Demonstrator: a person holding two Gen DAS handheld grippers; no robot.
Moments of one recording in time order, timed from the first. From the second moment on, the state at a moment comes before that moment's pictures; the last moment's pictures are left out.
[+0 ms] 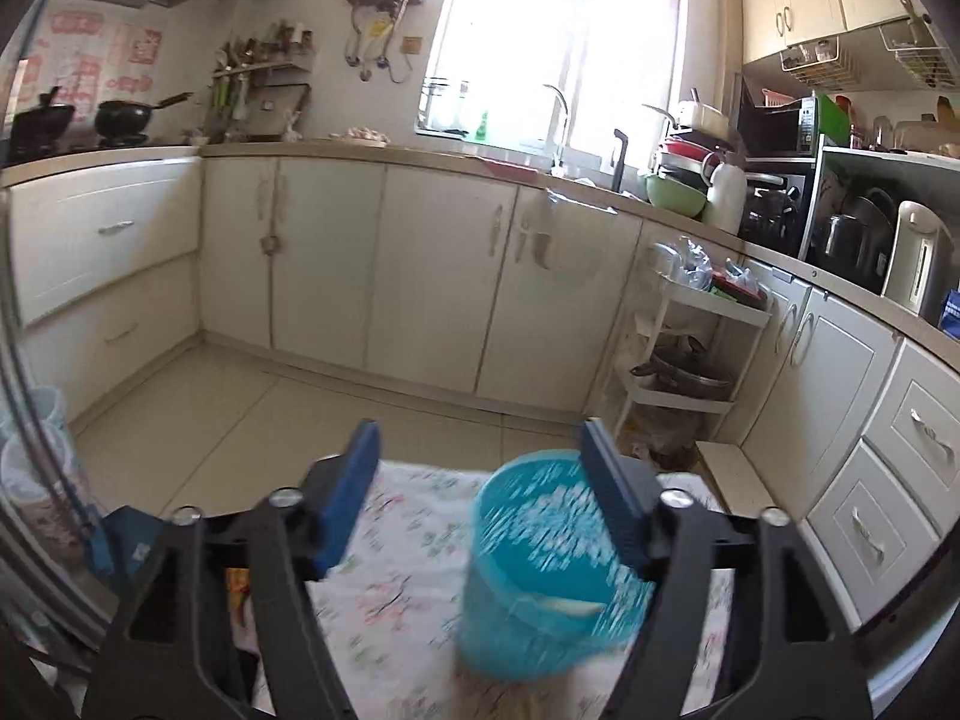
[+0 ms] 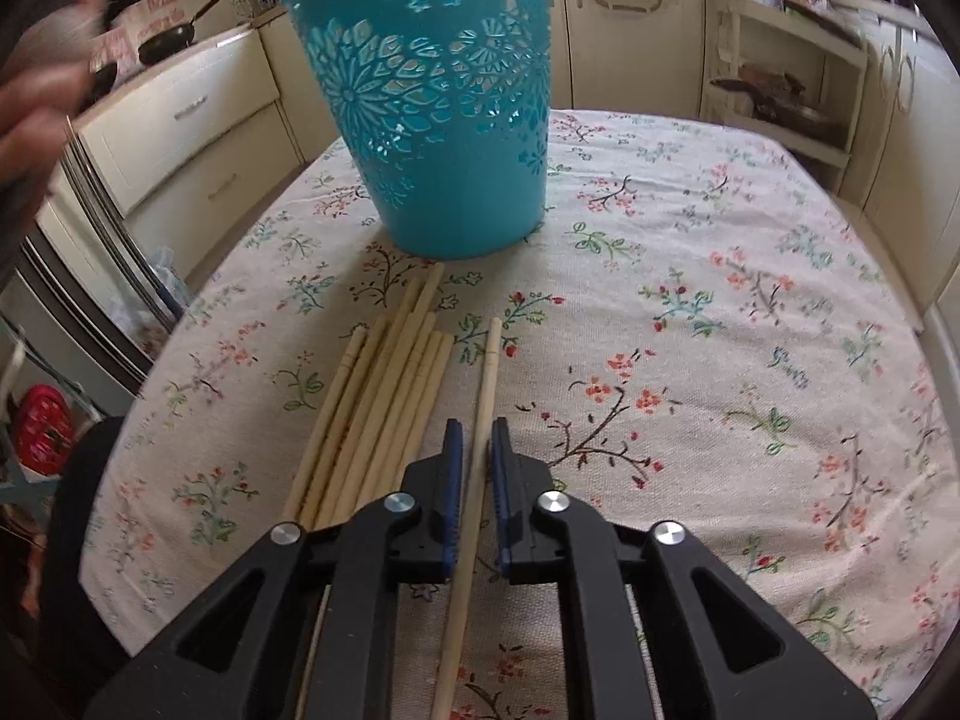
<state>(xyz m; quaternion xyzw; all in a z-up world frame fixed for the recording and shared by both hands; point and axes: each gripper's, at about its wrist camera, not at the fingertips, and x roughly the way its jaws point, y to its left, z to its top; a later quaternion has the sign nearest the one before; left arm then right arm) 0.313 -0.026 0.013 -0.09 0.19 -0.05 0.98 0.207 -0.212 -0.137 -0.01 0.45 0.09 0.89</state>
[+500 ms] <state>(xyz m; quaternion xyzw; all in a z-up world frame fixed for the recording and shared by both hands) 0.233 0.051 -0.077 -0.12 0.32 -0.03 0.94 0.180 -0.261 -0.010 0.18 0.33 0.16 0.91</state>
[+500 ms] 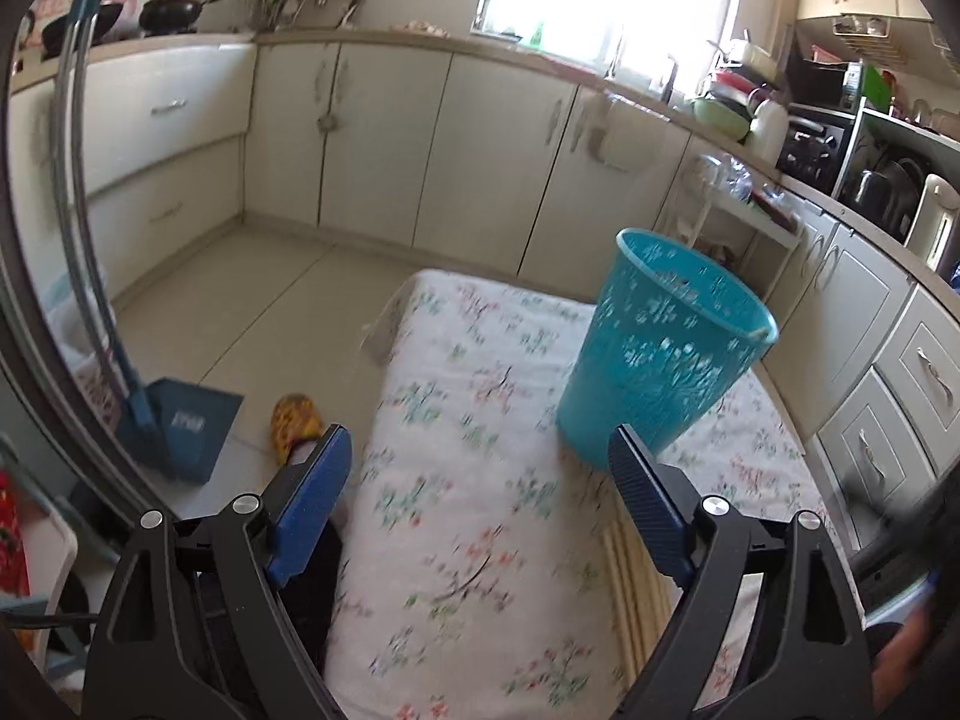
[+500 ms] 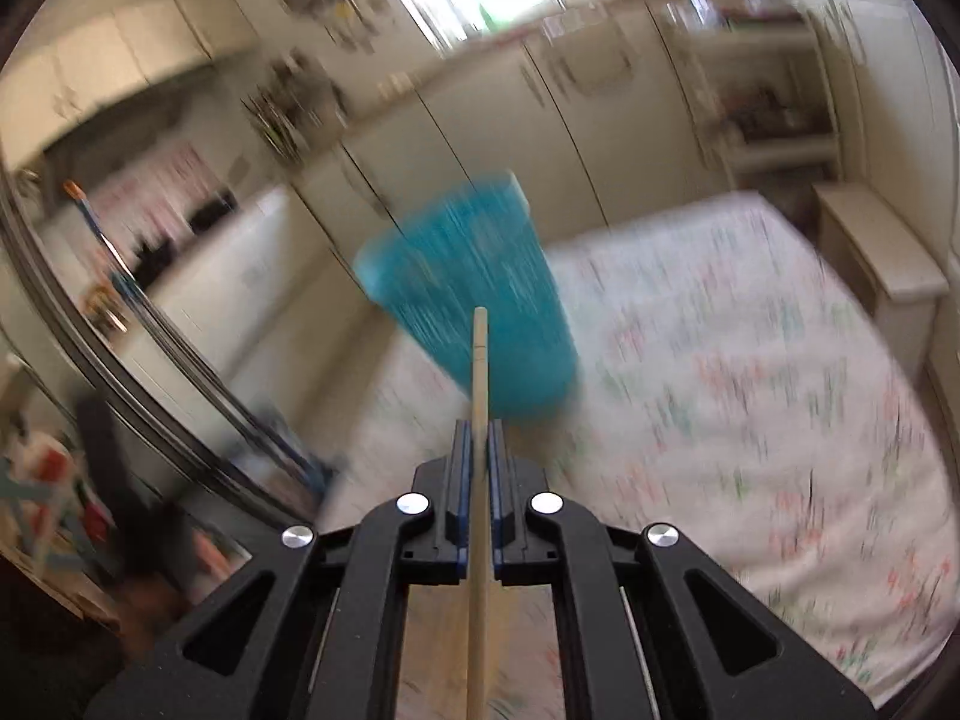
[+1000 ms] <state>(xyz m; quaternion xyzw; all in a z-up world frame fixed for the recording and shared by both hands) 0.211 0.030 -0.079 -0.13 0.33 -0.05 0.93 0.323 -0.203 0.061 0.14 0.15 0.08 0.98</state>
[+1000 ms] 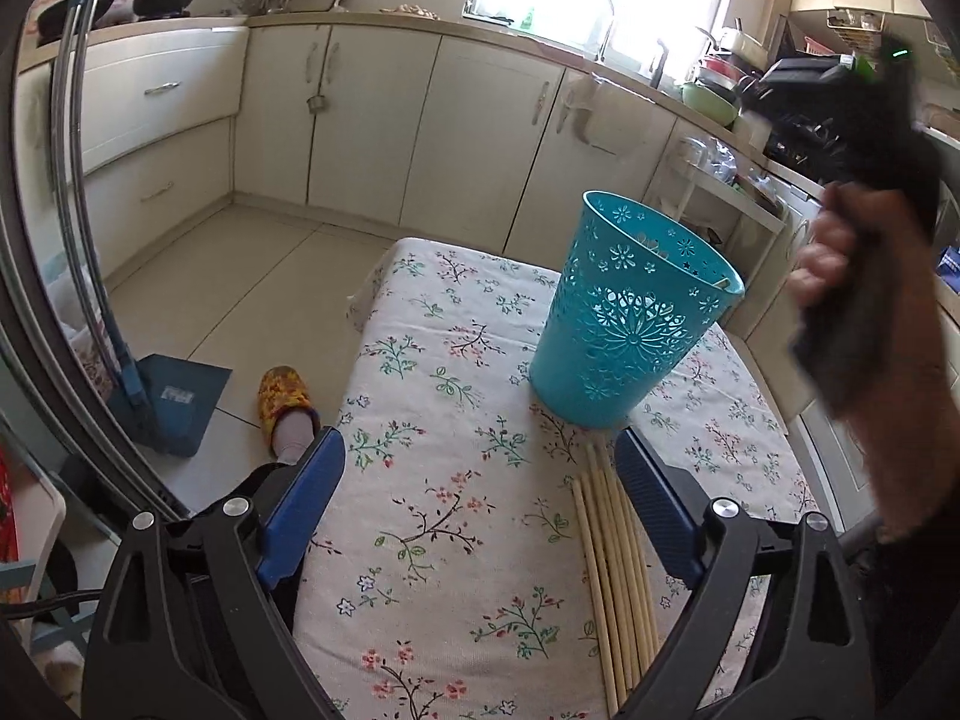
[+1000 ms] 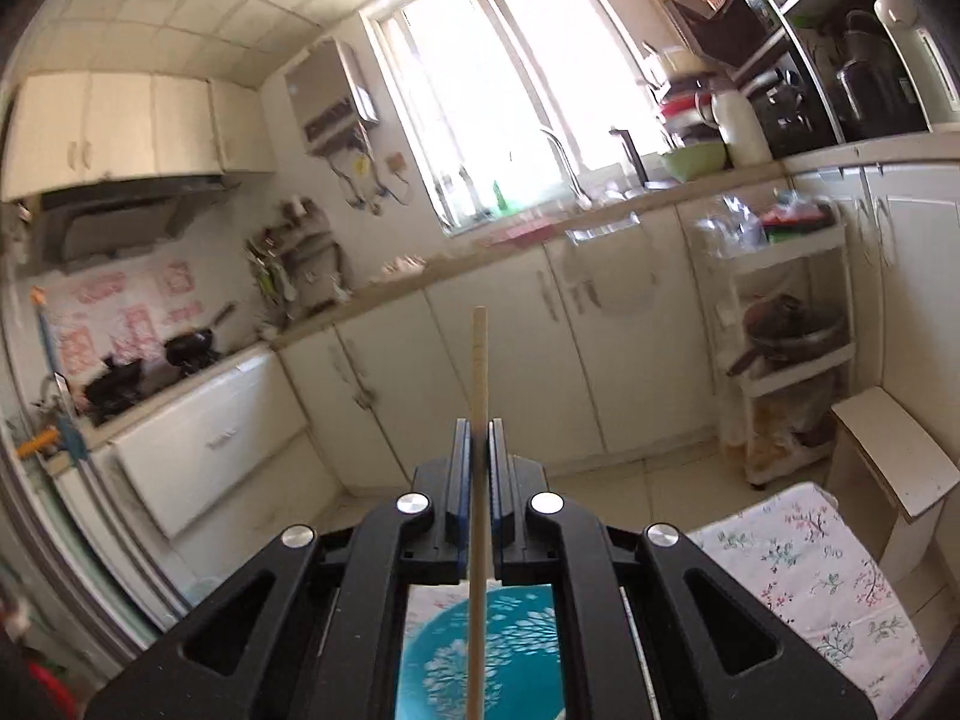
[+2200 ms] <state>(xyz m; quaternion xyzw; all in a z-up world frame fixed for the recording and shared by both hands) 0.215 0.031 -0.100 -0.13 0.37 -0.03 0.92 0.212 -0.208 -0.127 0.05 0.44 0.08 0.89</state>
